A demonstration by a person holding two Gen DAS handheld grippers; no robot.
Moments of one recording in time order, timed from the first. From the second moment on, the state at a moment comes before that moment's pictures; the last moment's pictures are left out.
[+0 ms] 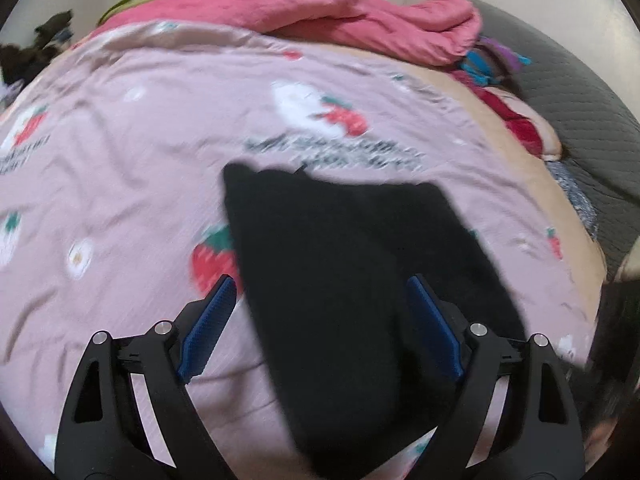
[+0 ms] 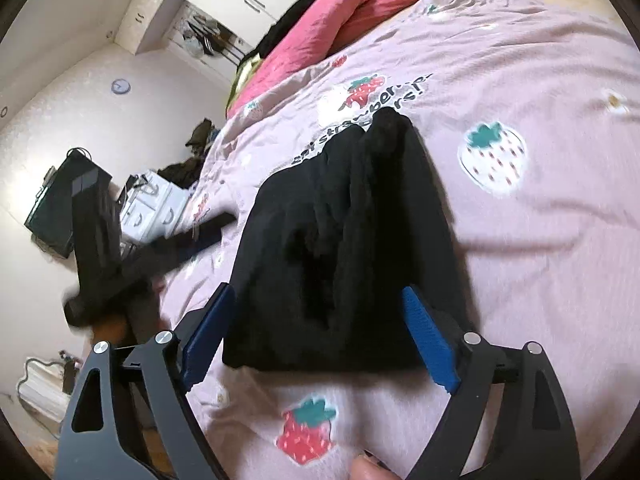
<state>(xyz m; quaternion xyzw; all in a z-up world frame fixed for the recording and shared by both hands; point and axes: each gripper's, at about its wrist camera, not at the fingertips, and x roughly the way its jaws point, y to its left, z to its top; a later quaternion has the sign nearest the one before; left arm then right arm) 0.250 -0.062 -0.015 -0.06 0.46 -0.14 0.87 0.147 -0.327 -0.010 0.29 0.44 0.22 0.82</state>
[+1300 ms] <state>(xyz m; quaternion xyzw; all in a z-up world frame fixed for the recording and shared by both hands) 0.212 -0.078 -0.039 -0.06 0.48 -0.16 0.86 0.157 -0.343 -0.010 0.14 0.48 0.12 0.86</state>
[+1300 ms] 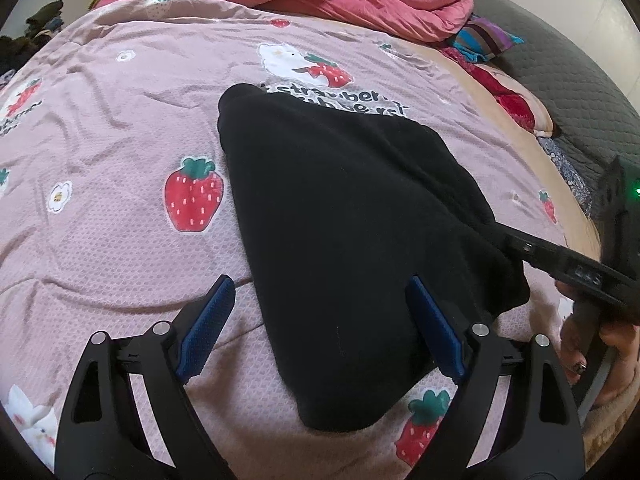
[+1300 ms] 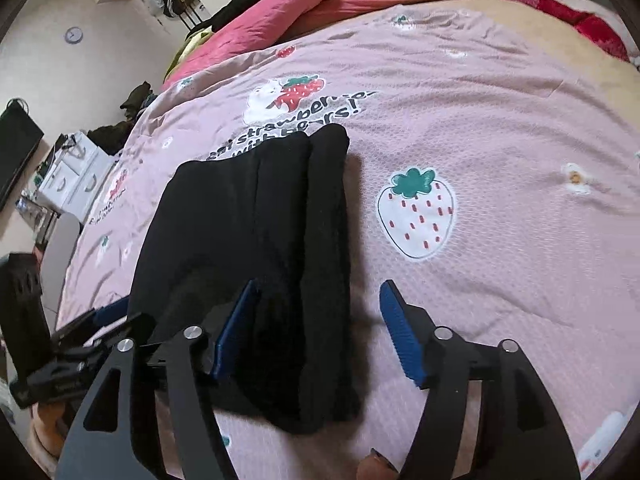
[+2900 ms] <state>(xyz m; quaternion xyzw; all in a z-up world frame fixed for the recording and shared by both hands) 0.071 -0.016 -0.026 -0.07 0.40 -0.16 0.90 -0.038 -0.286 0.008 0.05 0.29 0.01 0.96</state>
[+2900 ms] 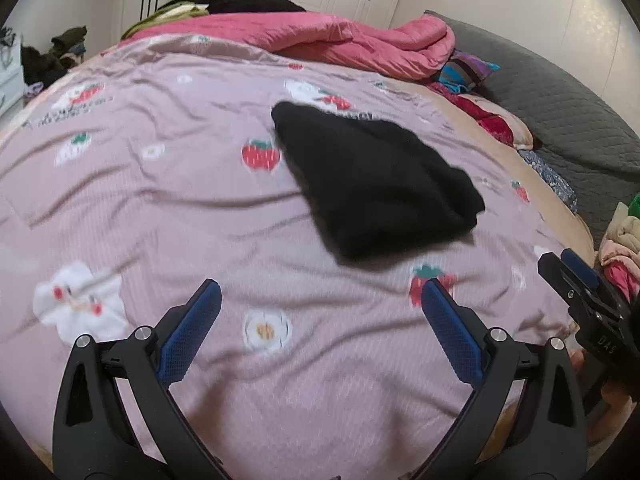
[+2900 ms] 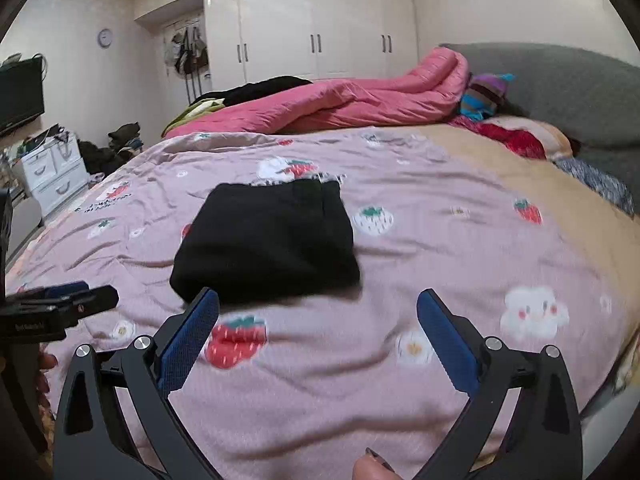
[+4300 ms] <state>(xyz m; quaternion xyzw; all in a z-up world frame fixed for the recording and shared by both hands) 0.057 -0.007 -0.042 -0.05 0.41 -0.13 0.90 -0.044 -0.271 -0.020 0.03 0.32 0.00 0.95</state>
